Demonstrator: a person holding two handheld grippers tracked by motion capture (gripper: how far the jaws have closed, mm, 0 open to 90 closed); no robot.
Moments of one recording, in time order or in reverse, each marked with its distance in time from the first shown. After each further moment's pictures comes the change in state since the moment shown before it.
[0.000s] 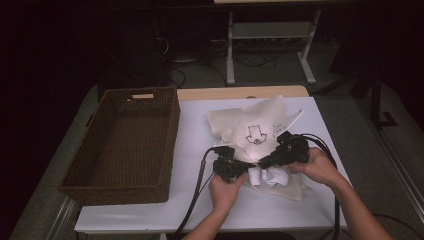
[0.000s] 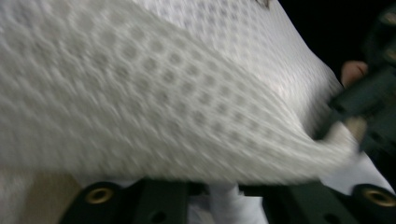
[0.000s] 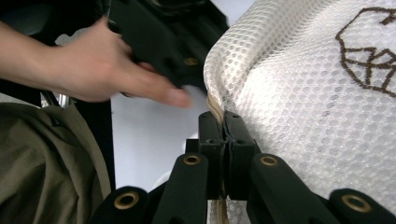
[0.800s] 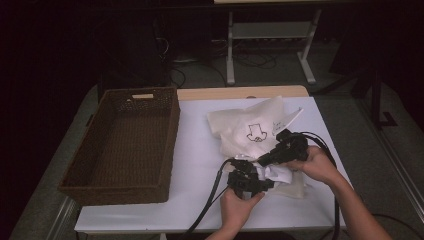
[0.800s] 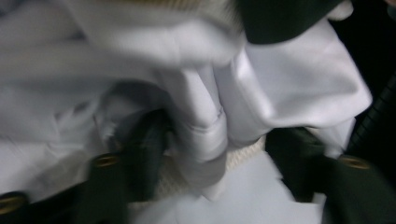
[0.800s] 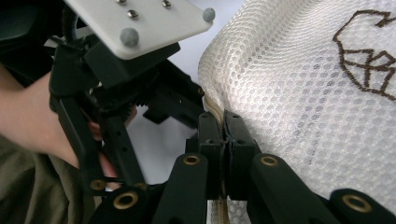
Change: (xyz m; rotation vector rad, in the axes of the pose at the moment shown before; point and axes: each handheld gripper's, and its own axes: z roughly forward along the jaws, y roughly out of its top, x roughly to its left) left arm -0.040 -0.026 0.027 0.104 0.060 0.105; right arm -0.005 0.002 0.000 0.000 -0.028 0.012
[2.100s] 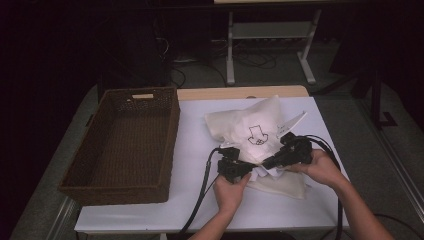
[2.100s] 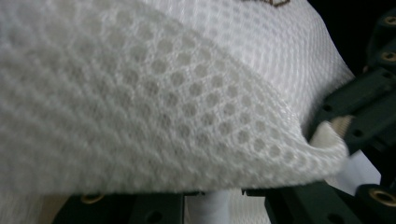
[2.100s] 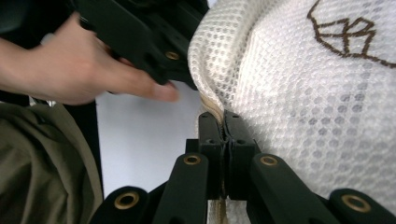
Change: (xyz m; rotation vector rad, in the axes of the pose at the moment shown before) left arm 0.036 0.018 -0.016 -0.116 0.038 -0.073; right arm -0.003 -0.014 0.000 0.020 -0.007 0.028
